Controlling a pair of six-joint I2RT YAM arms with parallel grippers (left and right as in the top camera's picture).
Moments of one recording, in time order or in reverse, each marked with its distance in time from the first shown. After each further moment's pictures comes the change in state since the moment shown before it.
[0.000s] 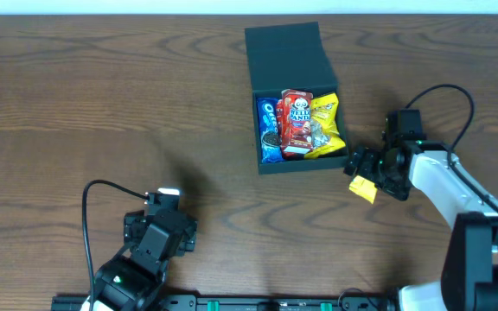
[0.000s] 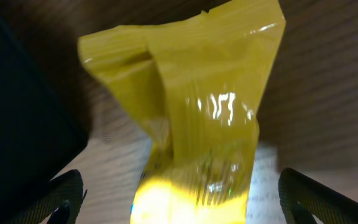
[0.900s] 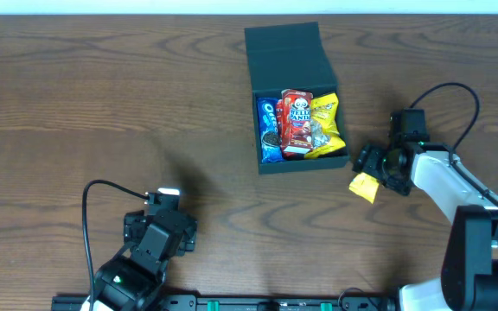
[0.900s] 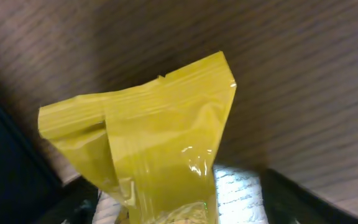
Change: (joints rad) left arm 0.000 0.000 0.000 0.000 0.000 0.000; right arm -0.028 0.020 -0.019 0.090 0.062 -0.005
